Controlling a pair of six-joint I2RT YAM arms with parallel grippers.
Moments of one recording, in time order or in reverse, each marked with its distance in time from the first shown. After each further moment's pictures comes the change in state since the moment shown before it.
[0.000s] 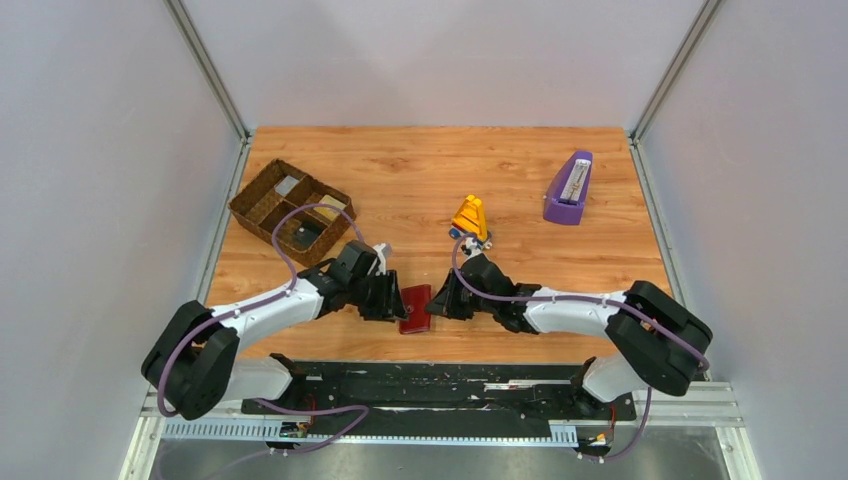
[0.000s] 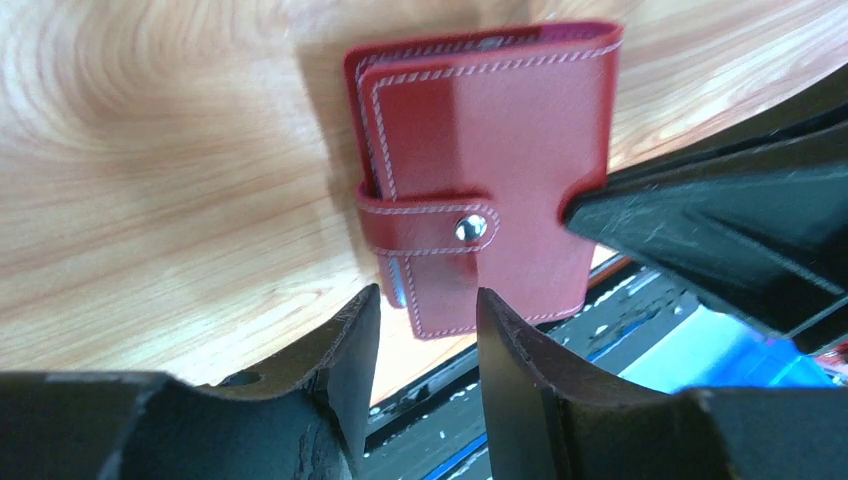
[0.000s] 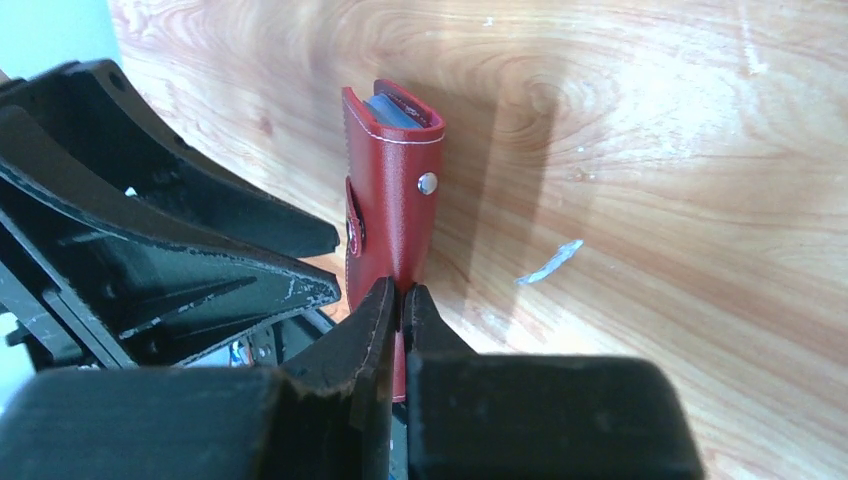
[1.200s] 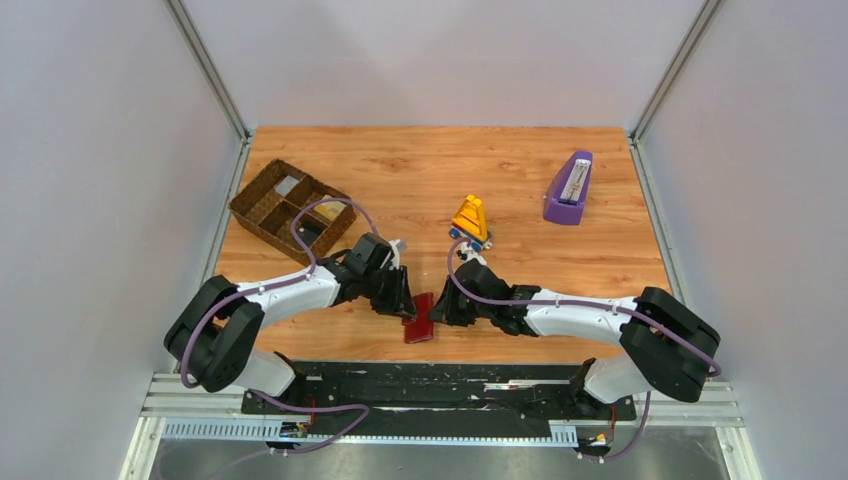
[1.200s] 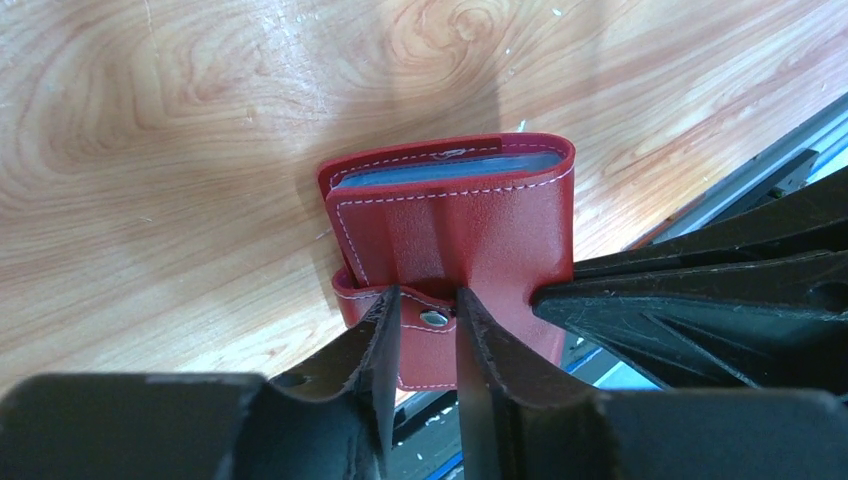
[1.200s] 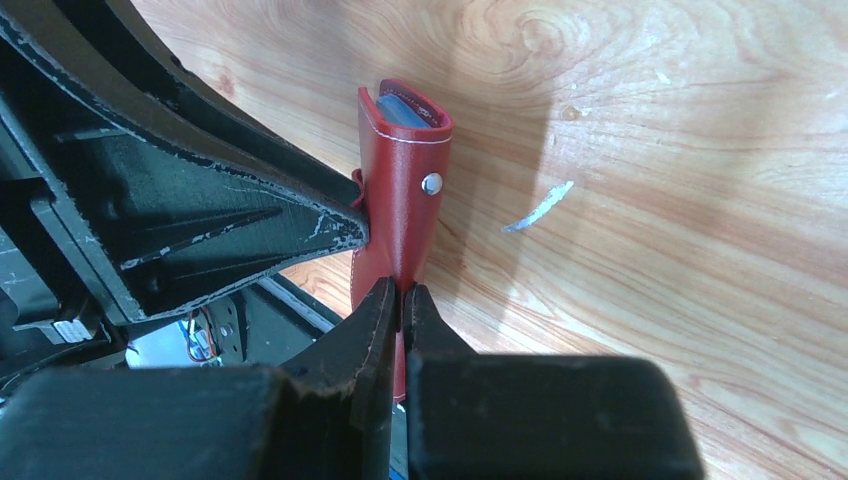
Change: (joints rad) left arm -0.025 0.142 0.112 0.019 0.040 0.000; right arm 0.068 -0.074 0.047 -0.193 0.075 -0.040
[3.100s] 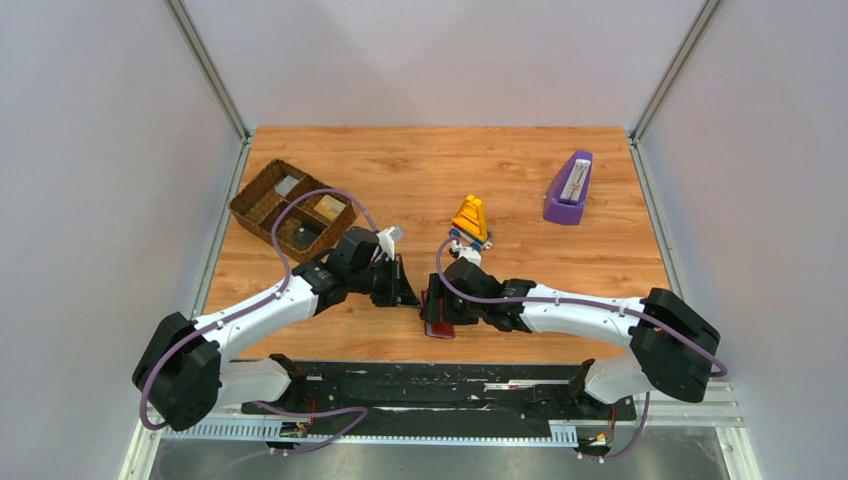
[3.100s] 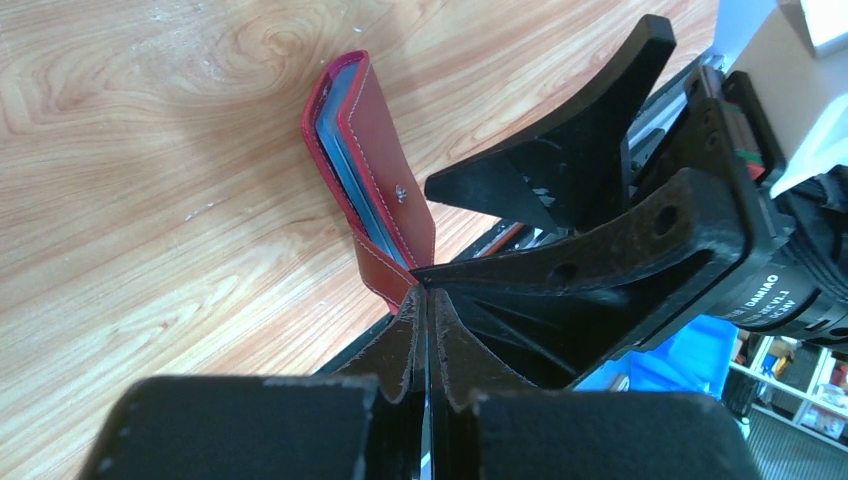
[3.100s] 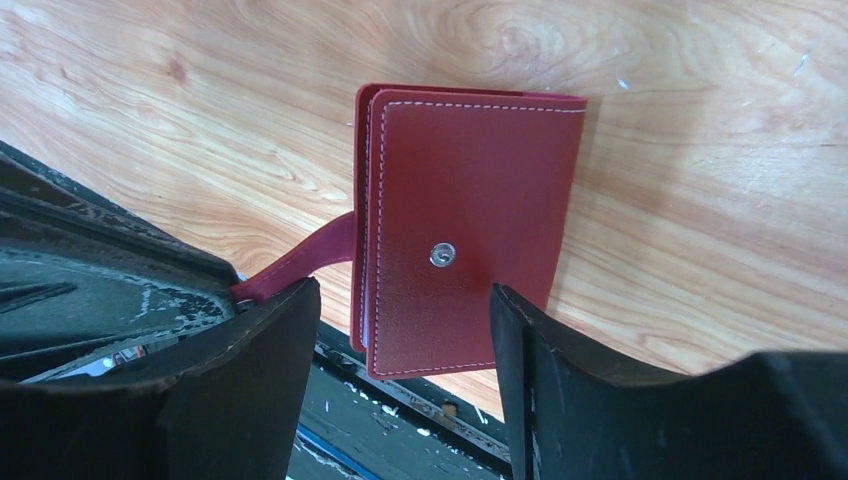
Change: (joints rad) left arm -0.014 -0.221 0.009 -0.003 0.064 -0.053; right arm 0.050 -0.020 0.124 -0.239 0.125 -0.102
